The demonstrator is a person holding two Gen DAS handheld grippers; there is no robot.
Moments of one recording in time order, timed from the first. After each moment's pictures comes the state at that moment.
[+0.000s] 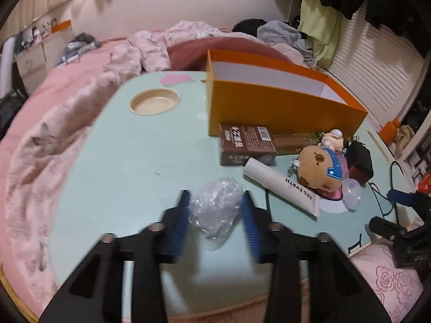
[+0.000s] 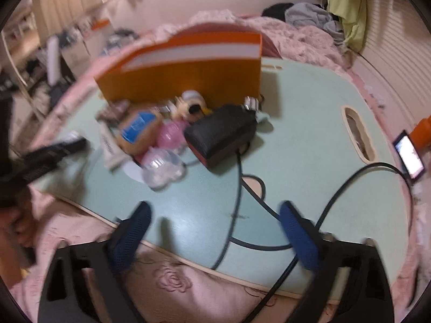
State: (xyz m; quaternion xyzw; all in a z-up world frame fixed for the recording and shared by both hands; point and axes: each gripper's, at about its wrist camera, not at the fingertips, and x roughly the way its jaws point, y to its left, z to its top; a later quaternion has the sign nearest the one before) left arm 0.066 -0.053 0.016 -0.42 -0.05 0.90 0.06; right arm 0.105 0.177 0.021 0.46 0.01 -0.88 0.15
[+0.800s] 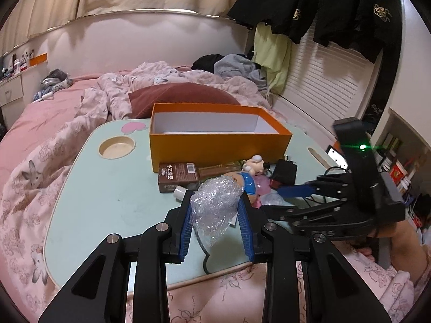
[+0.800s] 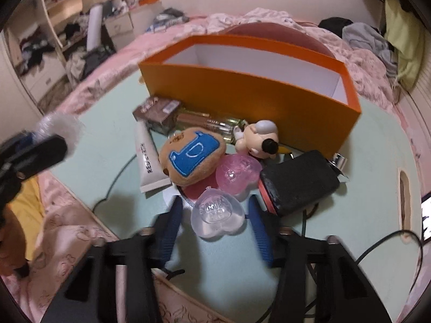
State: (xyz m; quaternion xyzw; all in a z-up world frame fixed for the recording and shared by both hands) left arm 0.117 -0.023 0.073 -0.33 -0.05 0.93 0.15; right arm 0.061 0.116 0.015 0.47 0.10 -0.84 0.24
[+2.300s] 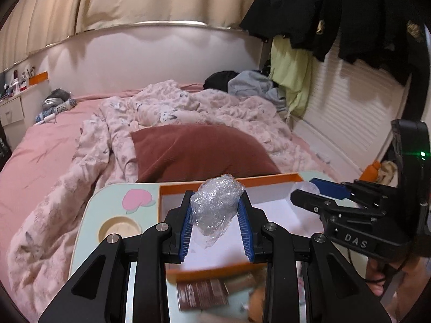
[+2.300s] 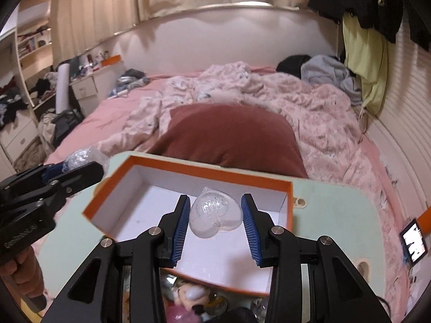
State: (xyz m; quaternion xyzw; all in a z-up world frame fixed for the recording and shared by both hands) left arm -0.041 -0.019 0.109 -0.31 -0.03 0.94 0.10; right arm -0.046 0.134 0.090 0.36 0.02 -0.92 0.17
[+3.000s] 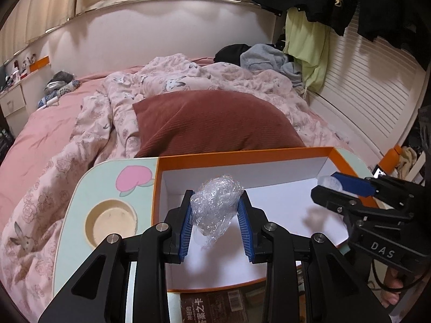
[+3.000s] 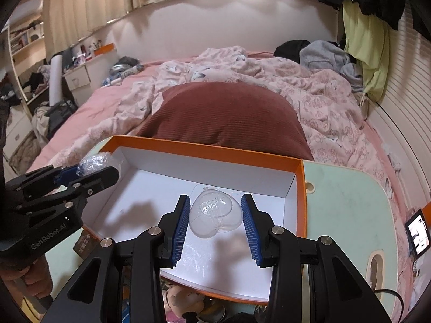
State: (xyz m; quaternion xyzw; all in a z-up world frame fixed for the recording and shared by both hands) left arm -0.068 -0.013 0.065 -0.36 -0.02 0.93 0.08; right arm -0.058 0.132 0.061 0.38 0.03 -0.91 0.16
